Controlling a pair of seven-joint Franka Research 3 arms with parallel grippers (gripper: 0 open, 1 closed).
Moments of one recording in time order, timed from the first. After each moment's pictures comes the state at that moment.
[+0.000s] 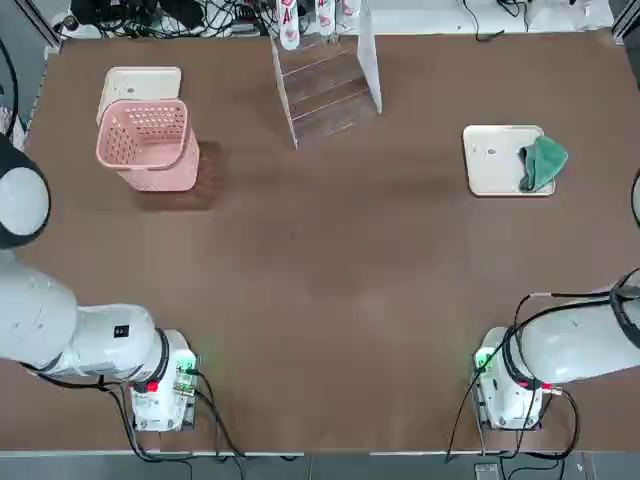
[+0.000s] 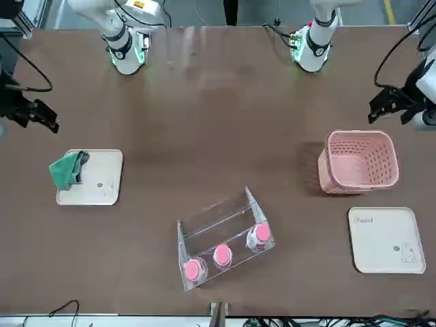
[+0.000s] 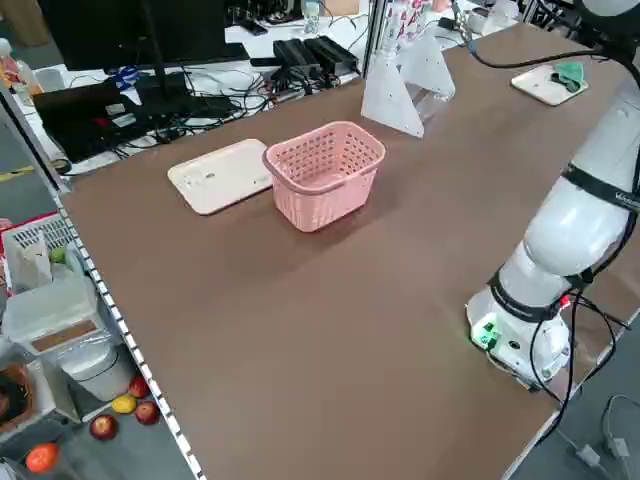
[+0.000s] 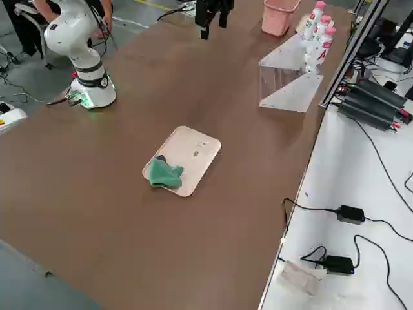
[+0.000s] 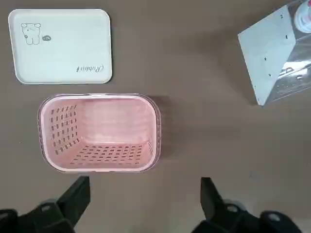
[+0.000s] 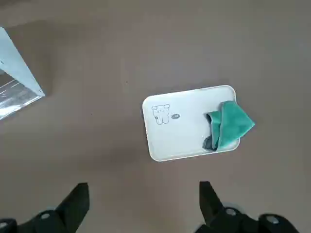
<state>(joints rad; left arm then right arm) 0.06 0.06 -0.15 -1.42 -0.01 1.48 -0.07 0.23 0.04 -0.20 -1.47 -0.03 1.52 0.18</state>
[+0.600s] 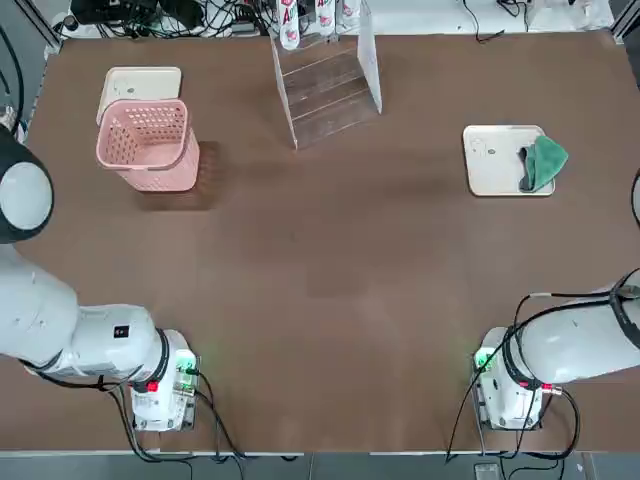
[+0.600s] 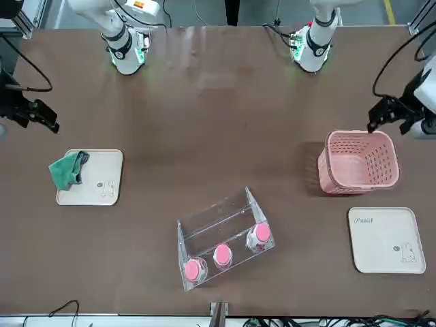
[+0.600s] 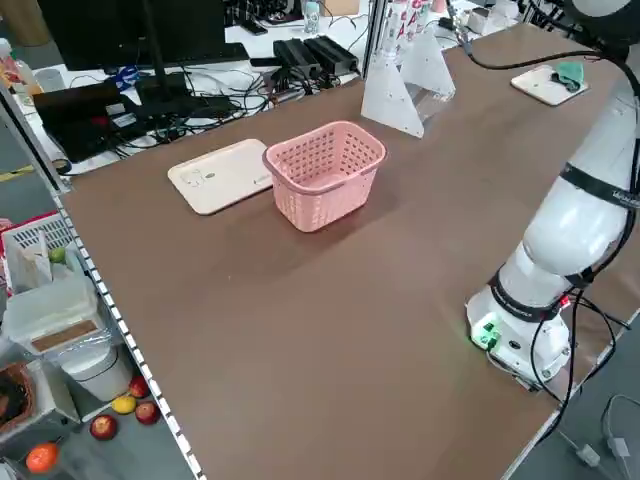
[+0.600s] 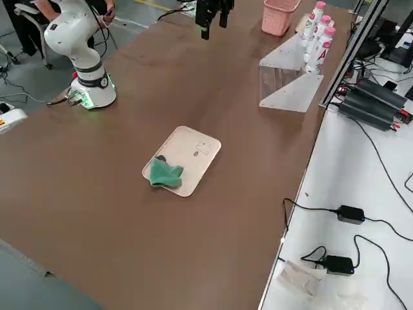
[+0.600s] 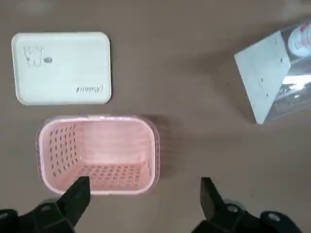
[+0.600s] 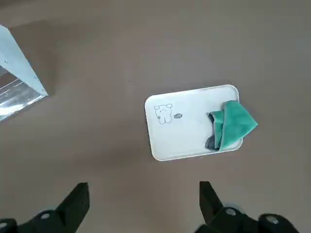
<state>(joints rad) 0.05 0.10 -0.16 -1.41 0.00 1.60 -0.07 0.23 0.04 -0.20 -1.48 -0.01 1.52 0.17</state>
